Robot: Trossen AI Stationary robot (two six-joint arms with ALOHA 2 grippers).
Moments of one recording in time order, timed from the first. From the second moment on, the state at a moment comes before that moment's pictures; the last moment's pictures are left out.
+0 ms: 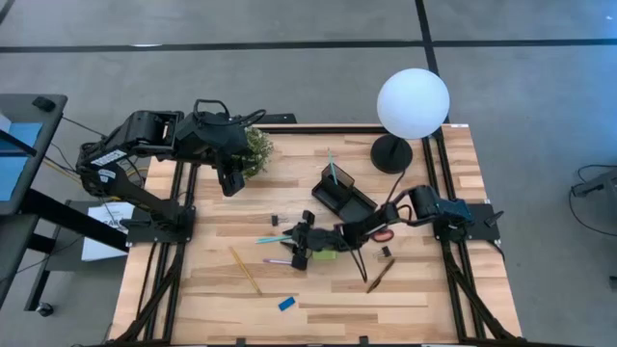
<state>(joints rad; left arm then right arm) 0.04 1.39 1.95 -1.36 -0.22 -0.18 0.24 2.34 1.12 0.67 0.28 0.18</state>
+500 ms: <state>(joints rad) 0.04 1.39 1.95 -1.35 -0.25 -0.21 0.24 2.36 1.11 0.74 0.24 0.20</state>
